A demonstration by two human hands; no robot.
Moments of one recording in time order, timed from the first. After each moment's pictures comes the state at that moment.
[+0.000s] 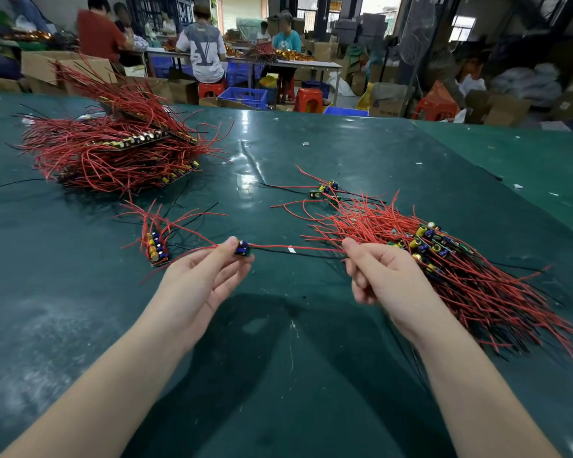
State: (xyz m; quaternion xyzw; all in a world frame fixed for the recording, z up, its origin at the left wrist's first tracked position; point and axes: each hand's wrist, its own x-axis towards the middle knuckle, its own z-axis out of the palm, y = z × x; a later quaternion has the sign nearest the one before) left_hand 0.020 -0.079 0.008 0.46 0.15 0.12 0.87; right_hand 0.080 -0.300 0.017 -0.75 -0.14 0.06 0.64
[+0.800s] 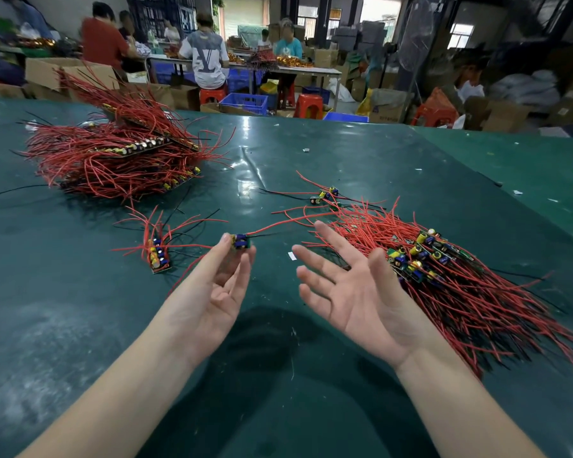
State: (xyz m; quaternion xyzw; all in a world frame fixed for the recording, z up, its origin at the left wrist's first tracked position) left_hand 0.015 -0.093 0.025 0.26 0.18 0.10 0.94; right_hand 0.061 -0.279 0.022 -0.35 -0.19 0.34 0.85
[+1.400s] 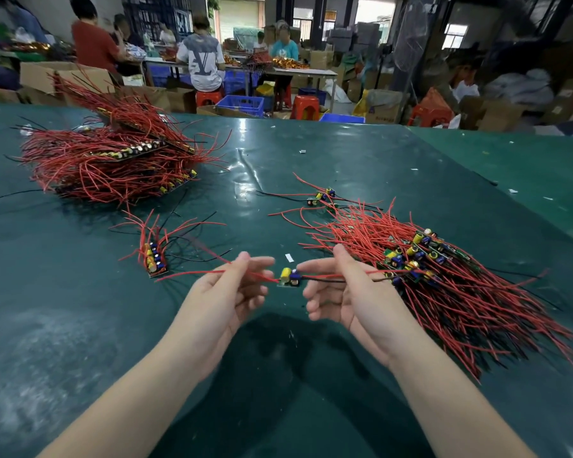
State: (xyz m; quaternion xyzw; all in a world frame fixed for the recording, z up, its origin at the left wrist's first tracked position) left_hand 0.012 -0.105 0.011 0.54 0.12 0.07 0.83; right_hand 0.061 -0.270 0.019 -0.59 -0.12 0.19 0.78
